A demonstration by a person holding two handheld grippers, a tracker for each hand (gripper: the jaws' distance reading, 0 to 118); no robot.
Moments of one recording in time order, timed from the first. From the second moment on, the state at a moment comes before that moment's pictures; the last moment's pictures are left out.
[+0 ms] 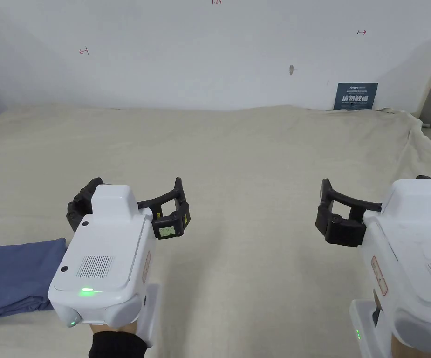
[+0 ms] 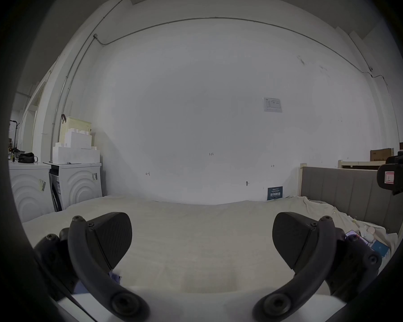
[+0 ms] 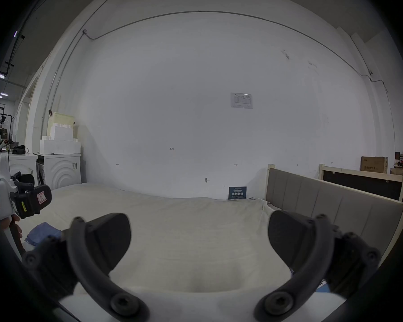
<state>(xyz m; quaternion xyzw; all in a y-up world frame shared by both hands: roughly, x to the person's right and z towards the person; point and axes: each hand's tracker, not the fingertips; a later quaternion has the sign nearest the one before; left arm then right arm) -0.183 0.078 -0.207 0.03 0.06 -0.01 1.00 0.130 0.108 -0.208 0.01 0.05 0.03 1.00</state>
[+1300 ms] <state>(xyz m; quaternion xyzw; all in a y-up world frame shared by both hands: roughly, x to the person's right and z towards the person) -0.187 0.083 -0.200 0.05 0.08 -0.02 1.00 0.129 0.112 -0.206 0.01 0.04 0.02 1.00</state>
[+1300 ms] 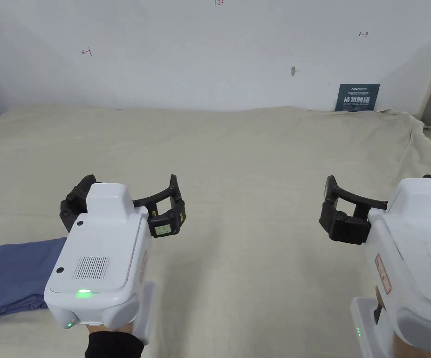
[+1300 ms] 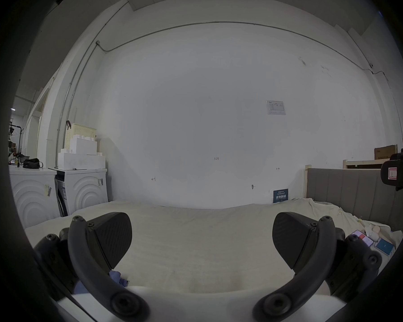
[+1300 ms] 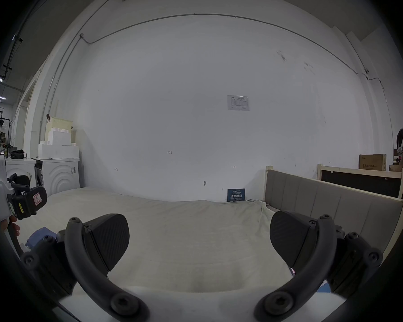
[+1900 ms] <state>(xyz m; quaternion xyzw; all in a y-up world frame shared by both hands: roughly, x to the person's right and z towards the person) -0.189 0.082 -0.199 0.05 0.08 -0.02 1.00 0.127 0.115 -0.204 0.01 0.04 0.02 1.00</state>
